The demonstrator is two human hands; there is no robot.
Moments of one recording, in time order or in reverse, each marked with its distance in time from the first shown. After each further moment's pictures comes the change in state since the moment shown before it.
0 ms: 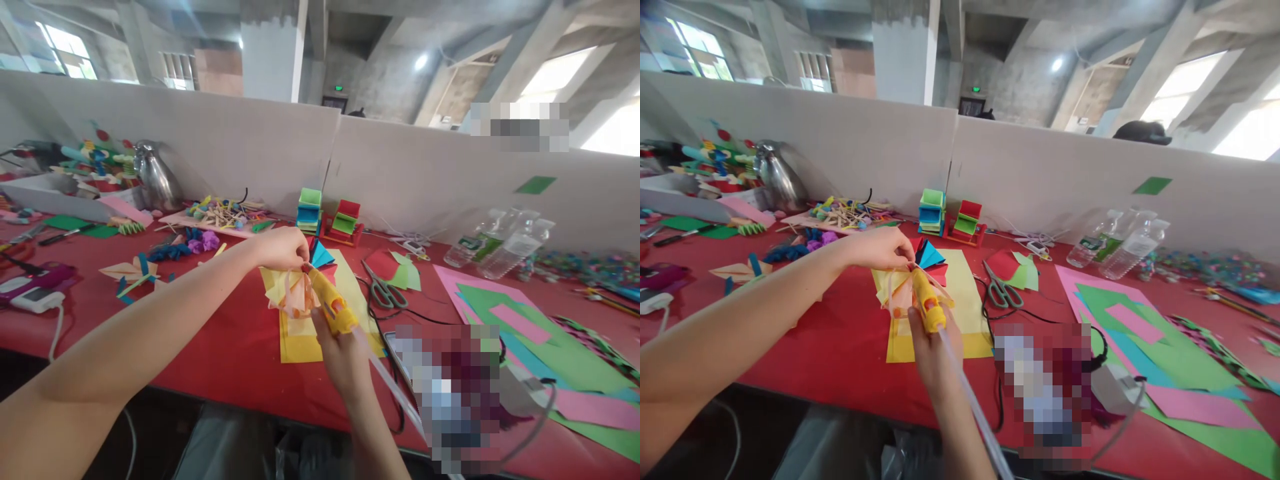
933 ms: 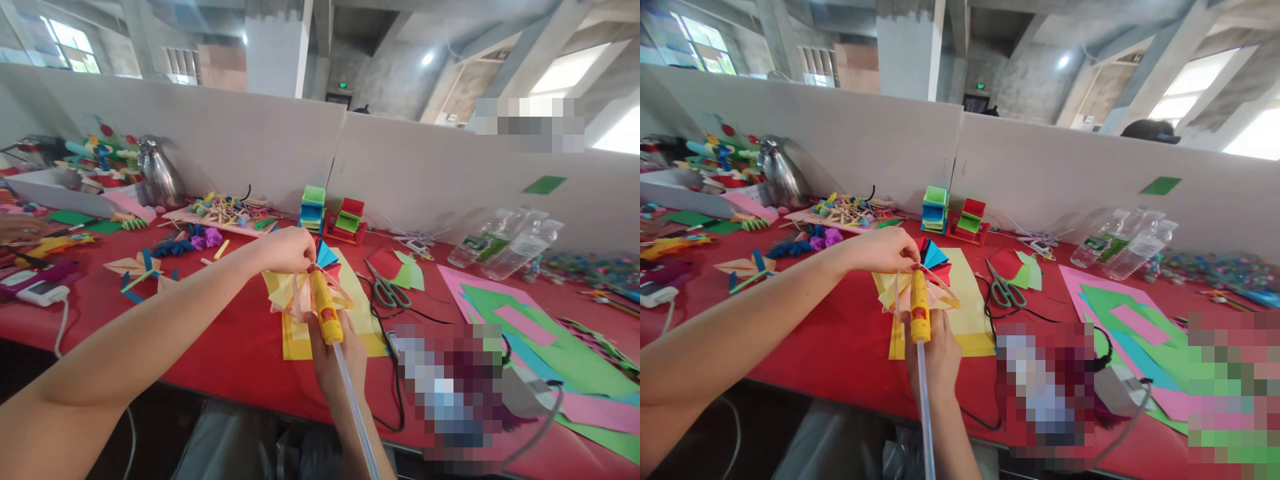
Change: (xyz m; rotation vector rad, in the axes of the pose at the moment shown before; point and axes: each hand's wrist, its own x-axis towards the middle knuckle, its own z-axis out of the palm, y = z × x) left_hand -0.005 0.005 0.005 -0.003 0.034 0.011; right_hand -0.015 -0.006 0.011 -0.362 0.000 0.021
